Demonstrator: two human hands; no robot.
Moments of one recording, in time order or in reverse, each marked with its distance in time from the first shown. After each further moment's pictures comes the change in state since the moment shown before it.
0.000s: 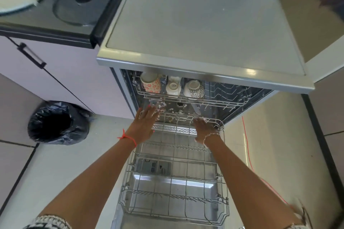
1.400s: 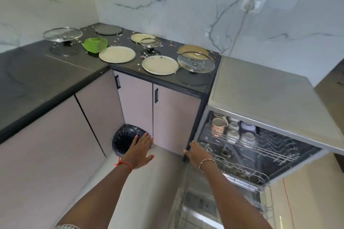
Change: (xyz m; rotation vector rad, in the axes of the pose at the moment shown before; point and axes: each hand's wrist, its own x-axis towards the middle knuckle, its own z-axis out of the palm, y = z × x) left_hand -0.329 -0.189 -0.105 -0.014 0.099 -0.366; right_hand -0.172 -0.334 -0.058 0.165 0.248 -0.268
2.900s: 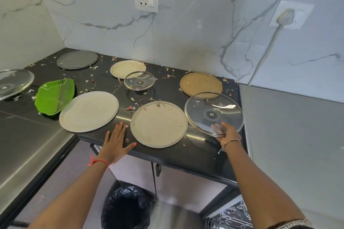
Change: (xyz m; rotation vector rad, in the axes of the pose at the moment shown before) left_hand 0.391 -0.243 -0.112 -0.193 0.076 -0.136; right_hand 0.376 -0.004 -0.250 2.111 0.576 0.499
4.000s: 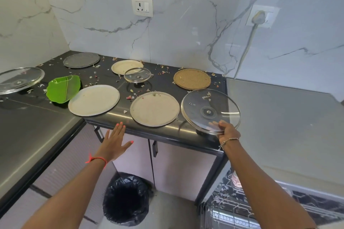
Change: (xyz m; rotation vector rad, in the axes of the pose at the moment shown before) left_hand -0.098 0.030 -0.009 0.130 -0.031 0.028; right_hand -0.096 -0.001 -0.072 0.055 -0.047 -0.122
